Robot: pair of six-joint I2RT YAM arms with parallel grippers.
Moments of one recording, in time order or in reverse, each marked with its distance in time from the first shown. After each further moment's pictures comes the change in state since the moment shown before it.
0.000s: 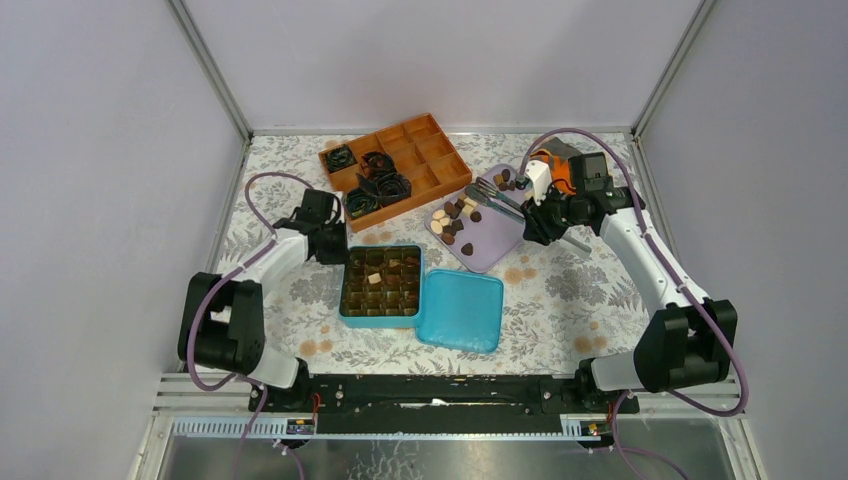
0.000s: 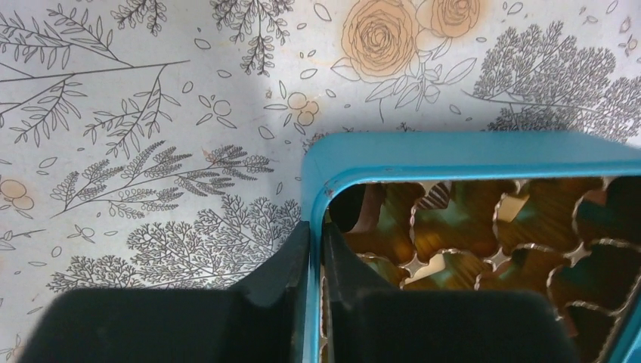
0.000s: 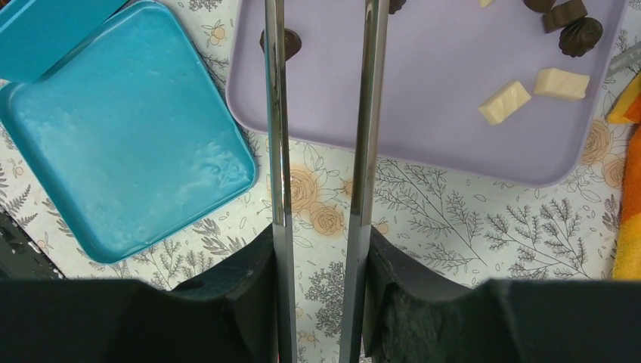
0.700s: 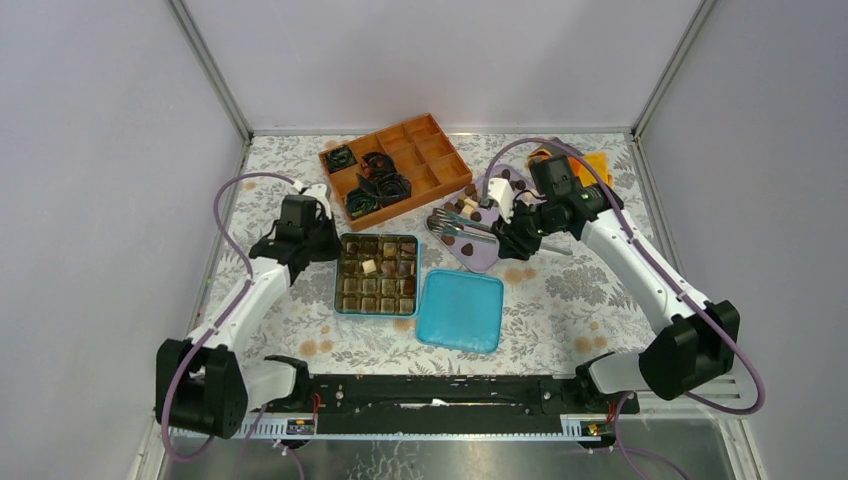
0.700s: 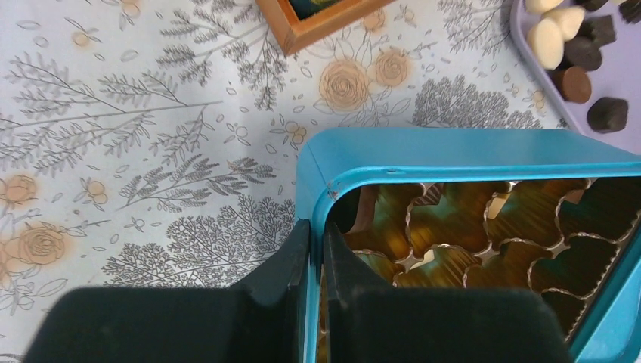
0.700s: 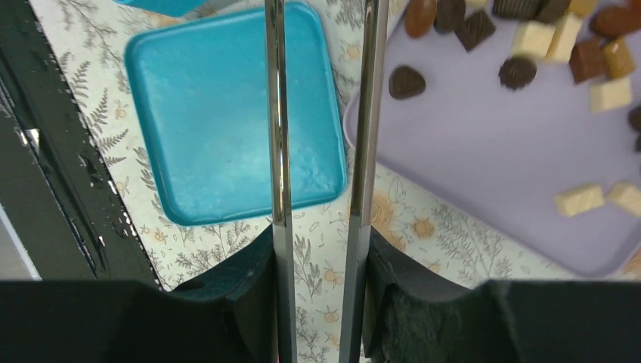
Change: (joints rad) left arm 0.000 -0.274 -0.071 0.049 -0.025 0.002; right arm 0.219 -0.013 0.080 -0.171 -0.020 -0.080
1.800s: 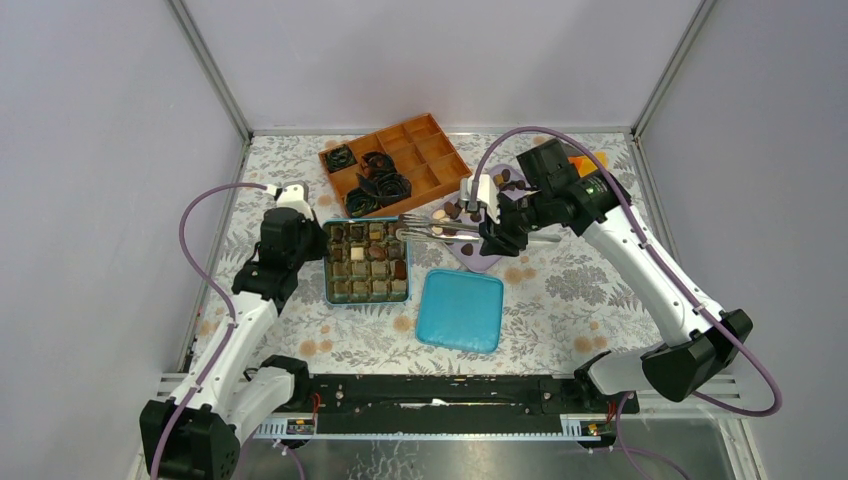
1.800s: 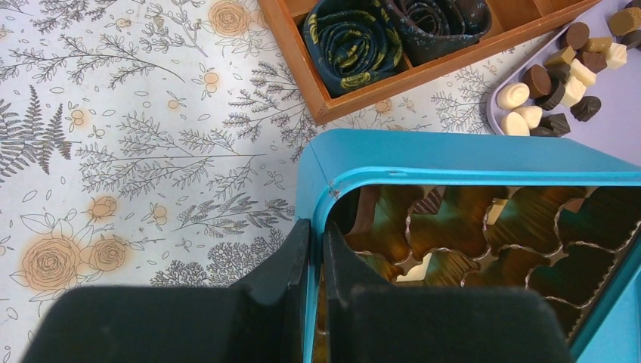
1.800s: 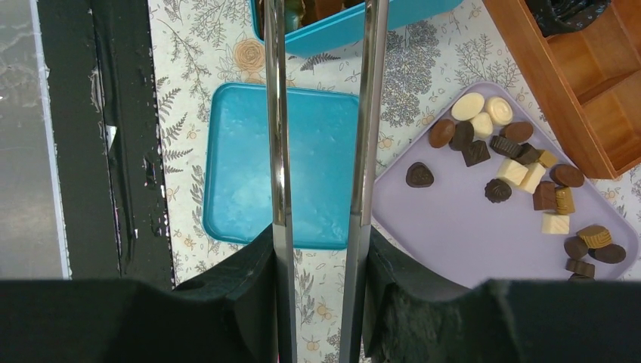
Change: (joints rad) left arm 0.000 -0.277 -0.104 0.117 -0.139 -0.021; right arm 0.170 0.000 0.271 -0.177 -0.105 -0.112
